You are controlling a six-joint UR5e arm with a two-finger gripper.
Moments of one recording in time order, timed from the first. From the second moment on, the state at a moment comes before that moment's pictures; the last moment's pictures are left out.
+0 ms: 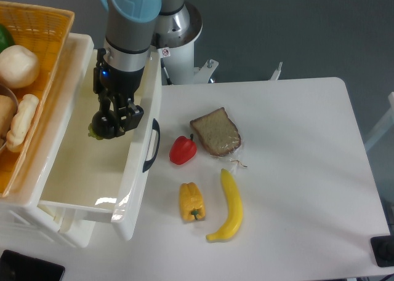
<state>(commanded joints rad) 2.25 -1.60 -1.72 -1.21 1.23 1.15</state>
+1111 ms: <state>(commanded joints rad) 2.55 -1.59 -1.65 -1.17 1.14 1.07</state>
